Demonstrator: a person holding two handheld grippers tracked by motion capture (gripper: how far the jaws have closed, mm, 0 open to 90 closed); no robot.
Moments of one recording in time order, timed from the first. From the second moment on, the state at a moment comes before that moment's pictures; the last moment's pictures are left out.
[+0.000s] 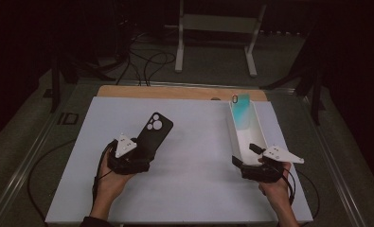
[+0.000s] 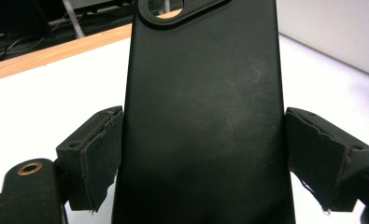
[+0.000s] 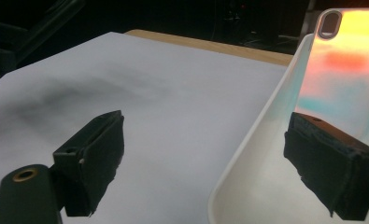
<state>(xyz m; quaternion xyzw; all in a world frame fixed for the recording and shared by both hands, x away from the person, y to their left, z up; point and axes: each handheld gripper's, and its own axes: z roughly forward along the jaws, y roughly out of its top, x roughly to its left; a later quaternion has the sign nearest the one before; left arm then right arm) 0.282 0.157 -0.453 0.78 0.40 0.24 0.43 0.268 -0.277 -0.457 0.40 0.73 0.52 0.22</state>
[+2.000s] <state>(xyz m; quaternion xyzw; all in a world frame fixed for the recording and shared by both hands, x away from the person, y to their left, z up) 0.250 0.073 -0.444 0.81 0.30 0.21 0.46 0.304 -0.136 -0.415 0.32 0.76 0.56 -0.02</state>
